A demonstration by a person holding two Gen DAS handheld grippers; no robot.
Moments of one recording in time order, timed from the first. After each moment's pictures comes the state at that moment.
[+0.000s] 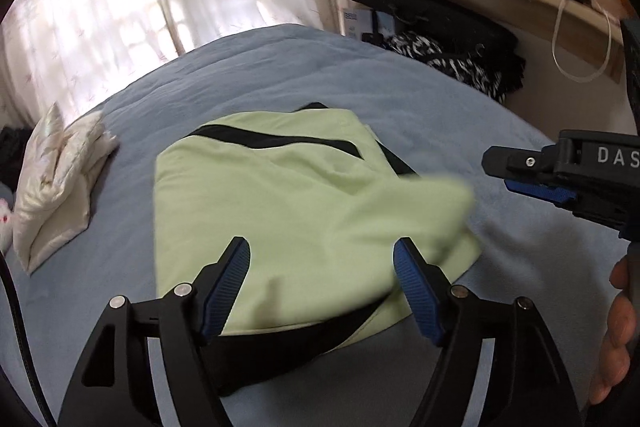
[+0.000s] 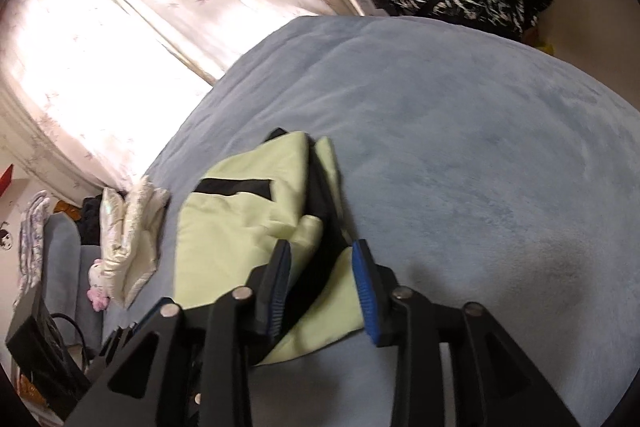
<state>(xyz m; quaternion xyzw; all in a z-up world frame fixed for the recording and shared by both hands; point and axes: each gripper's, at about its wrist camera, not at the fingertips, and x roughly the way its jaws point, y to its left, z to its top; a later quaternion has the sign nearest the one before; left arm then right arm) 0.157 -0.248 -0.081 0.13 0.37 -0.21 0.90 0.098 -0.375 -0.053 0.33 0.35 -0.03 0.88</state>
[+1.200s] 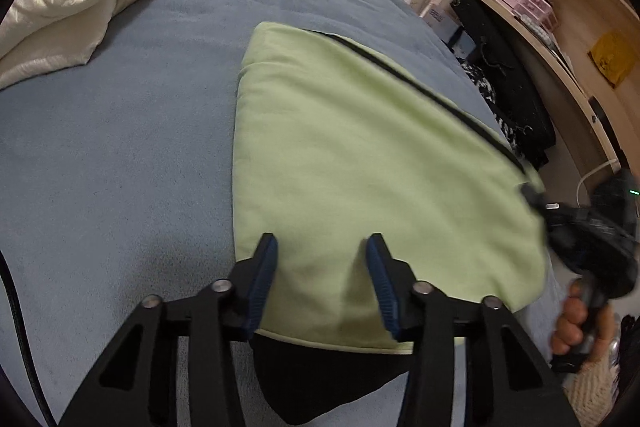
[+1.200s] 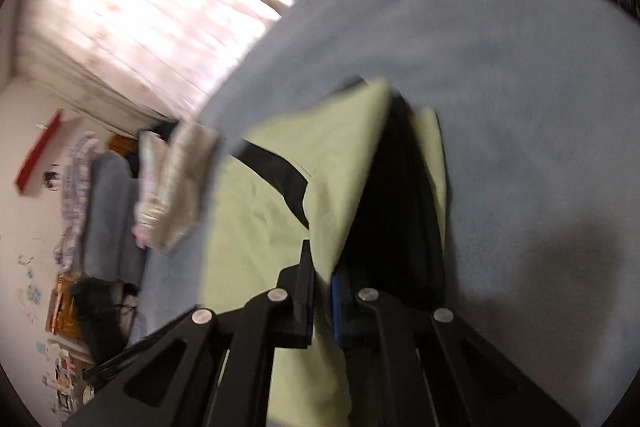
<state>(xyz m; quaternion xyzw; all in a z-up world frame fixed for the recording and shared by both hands) 0.251 -0.117 -0.135 -0.13 0.51 -0.19 0.83 0.217 -0.371 -0.081 0.32 0.41 0.15 0.84</state>
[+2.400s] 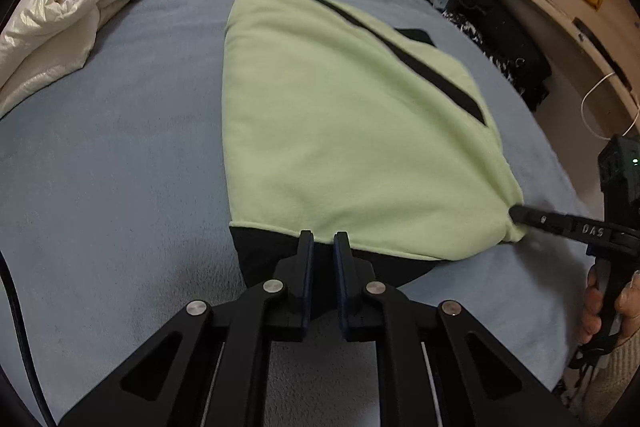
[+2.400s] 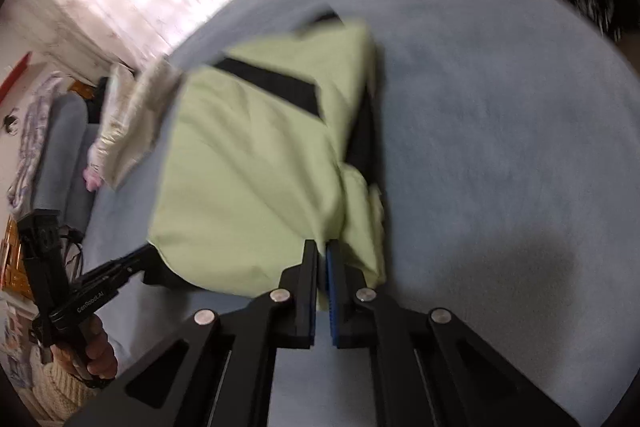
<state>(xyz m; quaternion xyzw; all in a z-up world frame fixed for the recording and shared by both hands) 0.188 -0.138 -0.147 -0.03 0.52 -0.20 0.83 0.130 -0.365 -0.119 0.22 0.52 0.08 0.82</state>
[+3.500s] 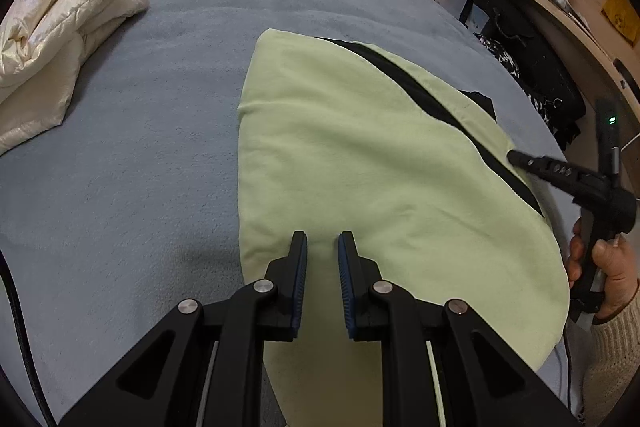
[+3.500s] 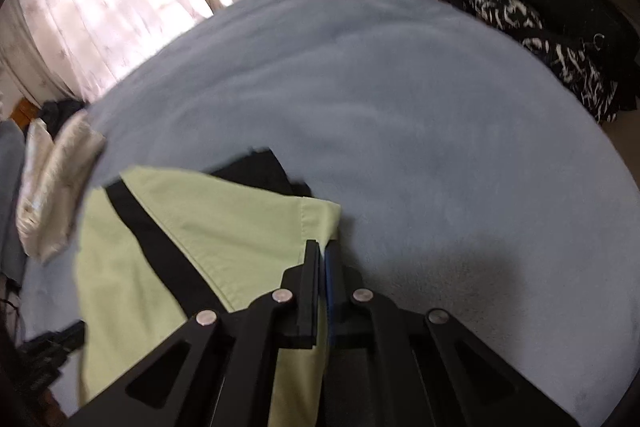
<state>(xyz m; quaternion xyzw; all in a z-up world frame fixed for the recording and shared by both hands) 0.306 -0.148 -0.156 -0.04 0.51 -0.16 0.85 0.308 -0.399 -0.122 0.14 0.46 -0.01 0.88</state>
